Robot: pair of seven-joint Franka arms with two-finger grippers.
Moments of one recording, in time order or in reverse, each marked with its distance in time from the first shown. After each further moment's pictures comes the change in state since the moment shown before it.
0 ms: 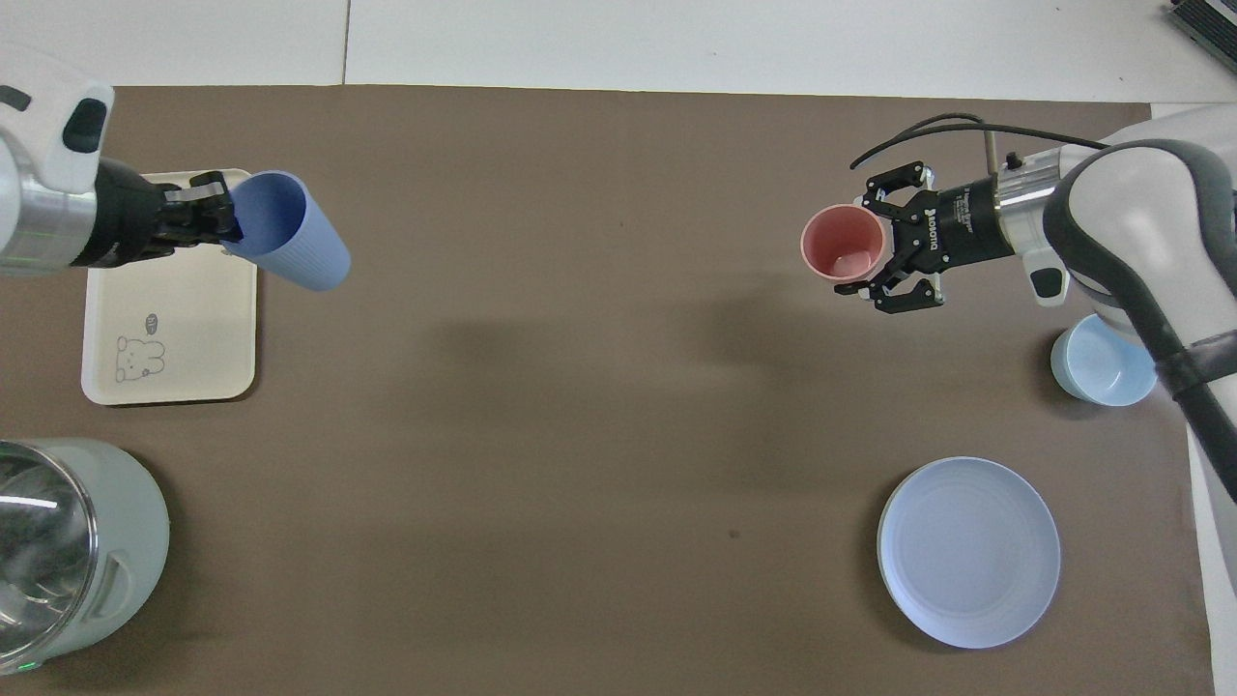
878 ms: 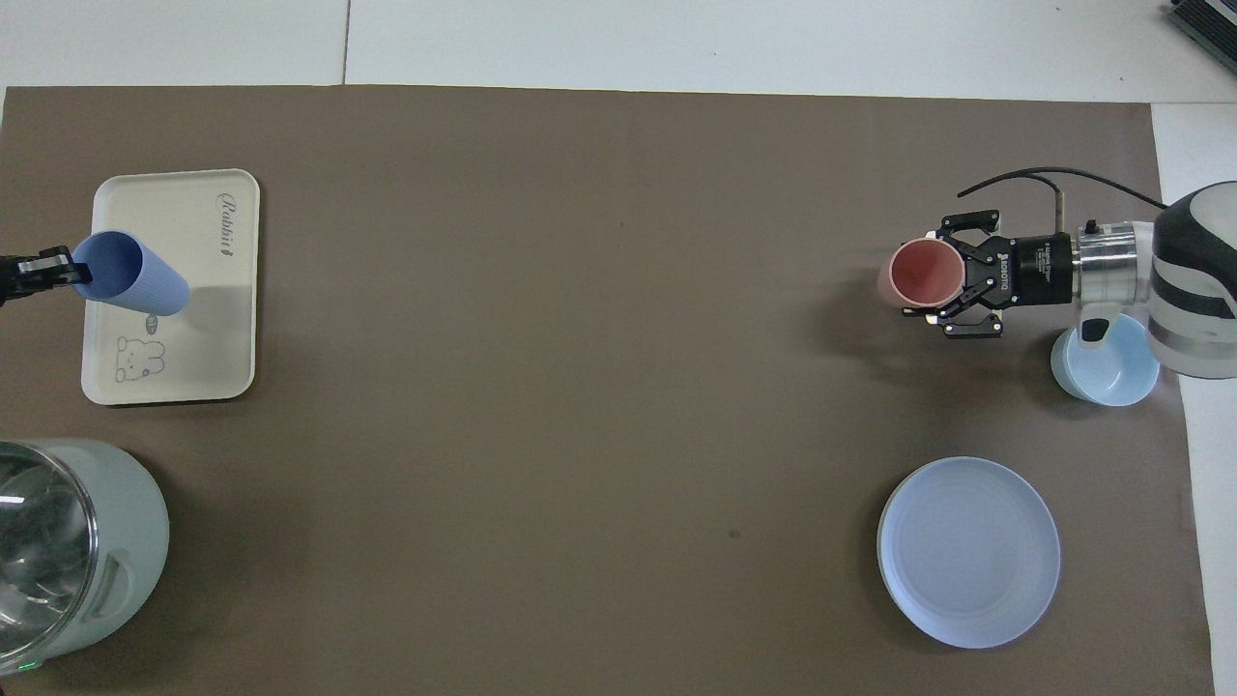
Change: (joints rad) left arm 0.341 0.135 -0.002 -0.251 -0.078 0.433 0.456; right arm -0.225 0.142 0.000 -0.069 0.222 -0.098 -0.371
